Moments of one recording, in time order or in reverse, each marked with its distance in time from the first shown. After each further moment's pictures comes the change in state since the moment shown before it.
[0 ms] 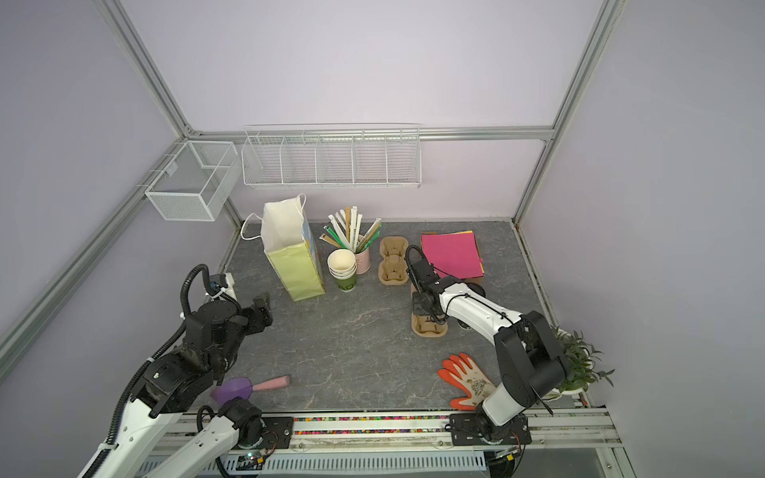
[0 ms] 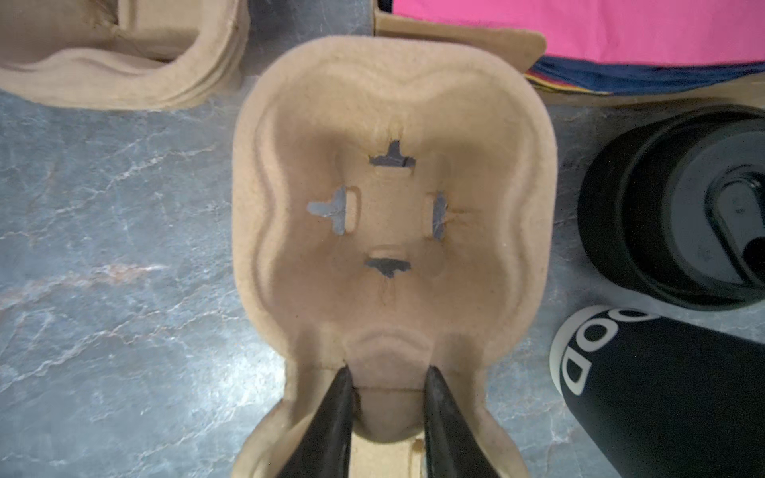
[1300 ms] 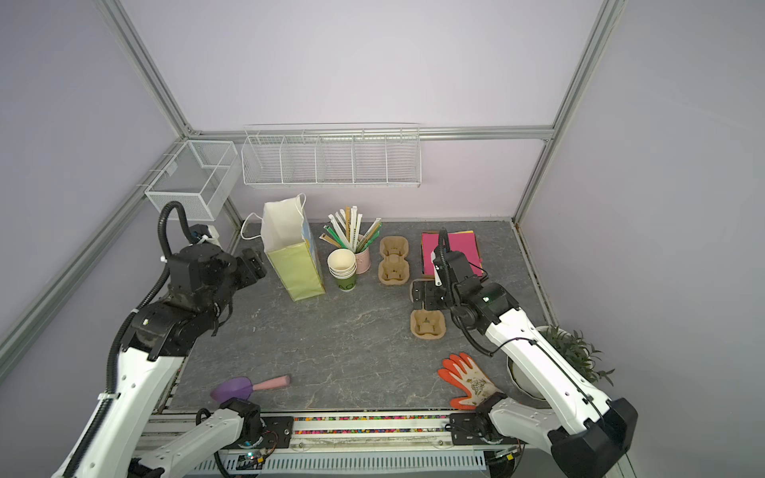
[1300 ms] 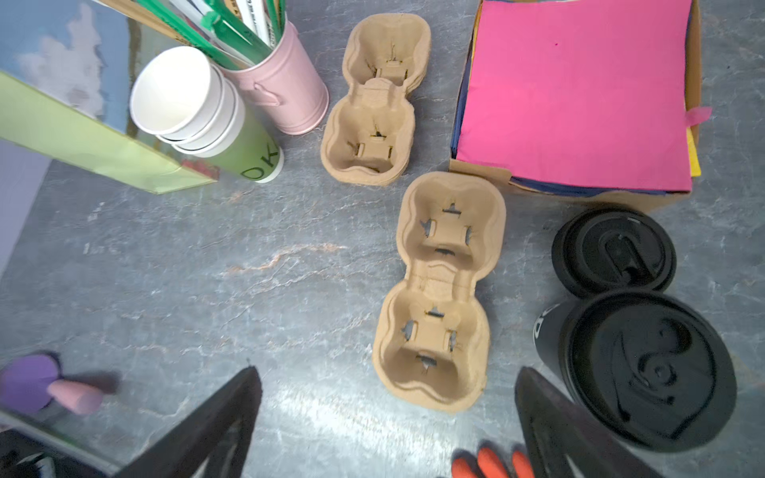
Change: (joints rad) left arm 0.274 0.403 0.463 -0.053 0.198 -0.068; right arm 0.024 -0.523 0.095 -0.223 -0.157 -0.077
